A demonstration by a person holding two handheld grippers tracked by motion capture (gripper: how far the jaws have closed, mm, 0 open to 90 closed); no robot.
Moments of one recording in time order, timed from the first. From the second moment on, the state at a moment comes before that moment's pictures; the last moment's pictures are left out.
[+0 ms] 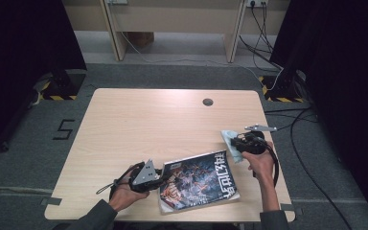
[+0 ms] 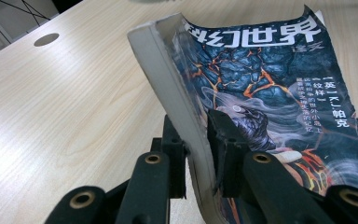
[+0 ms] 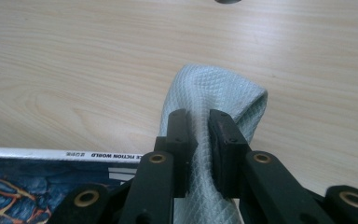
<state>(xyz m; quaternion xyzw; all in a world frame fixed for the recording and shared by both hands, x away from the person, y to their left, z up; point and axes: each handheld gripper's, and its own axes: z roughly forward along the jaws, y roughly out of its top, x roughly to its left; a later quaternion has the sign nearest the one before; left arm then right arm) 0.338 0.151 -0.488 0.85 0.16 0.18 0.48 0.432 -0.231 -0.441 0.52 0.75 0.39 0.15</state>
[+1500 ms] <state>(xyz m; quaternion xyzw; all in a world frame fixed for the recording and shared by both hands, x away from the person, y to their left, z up) 0.343 0.154 -0.488 0.84 0.17 0.17 0.48 0.394 -0.269 -0.458 0.53 0.76 0.32 0.19</state>
